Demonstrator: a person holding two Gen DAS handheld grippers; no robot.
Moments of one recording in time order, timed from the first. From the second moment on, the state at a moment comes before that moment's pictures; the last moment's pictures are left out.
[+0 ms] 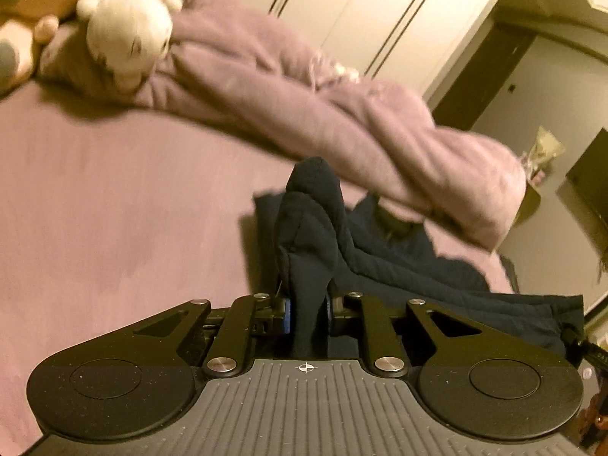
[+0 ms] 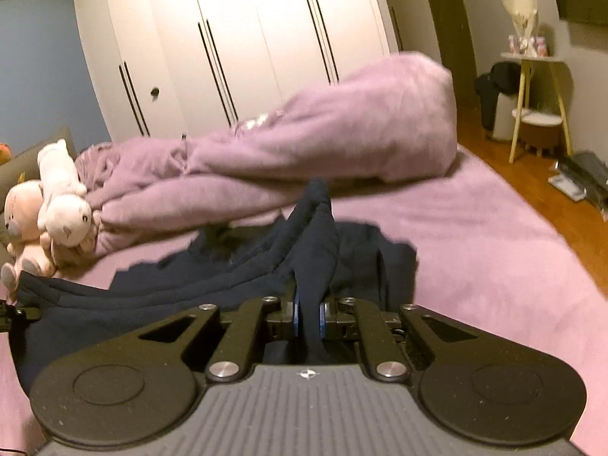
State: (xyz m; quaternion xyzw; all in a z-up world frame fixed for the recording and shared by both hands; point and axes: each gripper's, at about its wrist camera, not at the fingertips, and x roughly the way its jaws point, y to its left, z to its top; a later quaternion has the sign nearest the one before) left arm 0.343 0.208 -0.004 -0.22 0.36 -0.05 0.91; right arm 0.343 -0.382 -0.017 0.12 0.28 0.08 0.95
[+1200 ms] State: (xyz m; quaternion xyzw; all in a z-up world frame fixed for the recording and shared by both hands) left arm 0.585 0.163 -0.172 -0.28 0.30 0.12 0.90; right arm 0.605 -0.383 -0.177 0.17 0.29 -0.14 0.93
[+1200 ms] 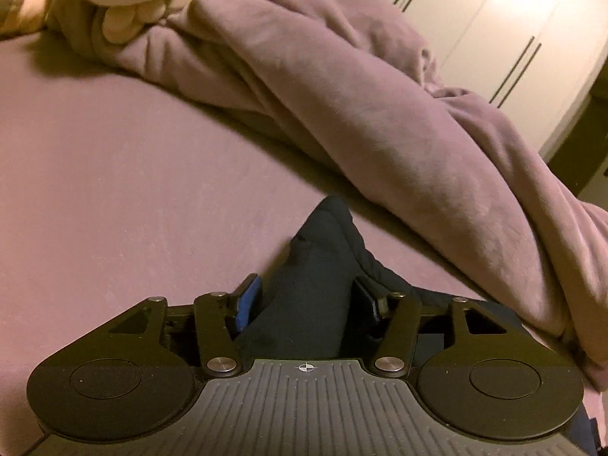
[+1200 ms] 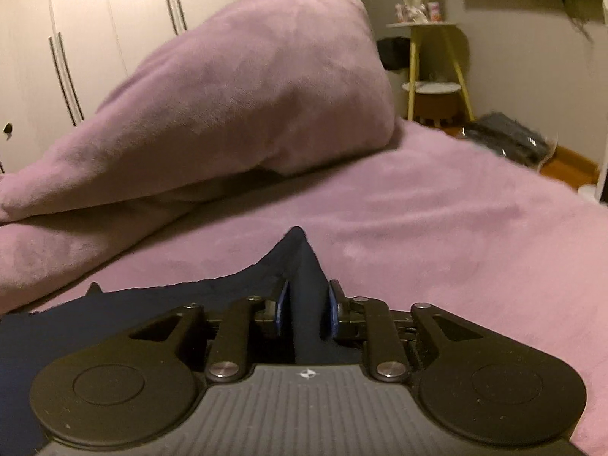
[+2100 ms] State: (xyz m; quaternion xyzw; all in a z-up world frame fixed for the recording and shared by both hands) left arm 0.474 0.130 -0.117 -0.20 0.34 0.00 0.92; right arm 0.507 -0.291 -0.135 0.07 0.33 0.07 0.94
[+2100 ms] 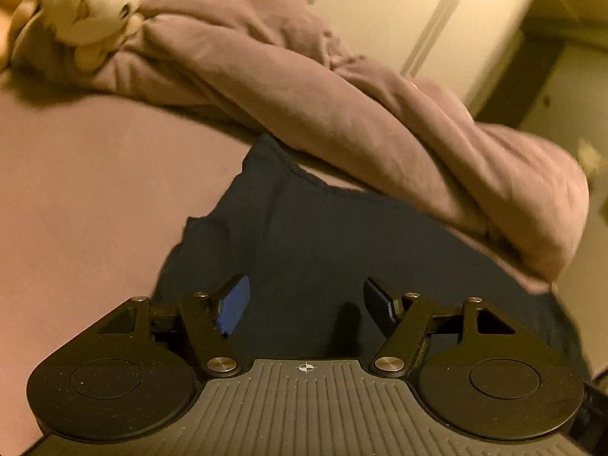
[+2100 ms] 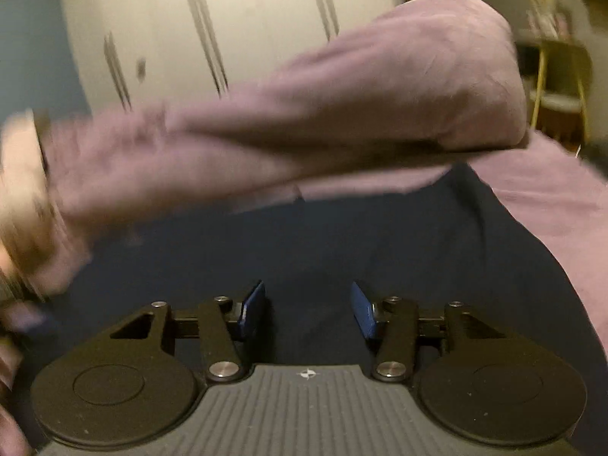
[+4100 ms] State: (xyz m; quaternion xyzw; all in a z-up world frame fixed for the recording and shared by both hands) left arm 0.386 0.181 0.033 -0.28 0.39 -0.15 0.87; right arm 0.449 -0.434 -0.043 0.41 0.39 0.24 0.79
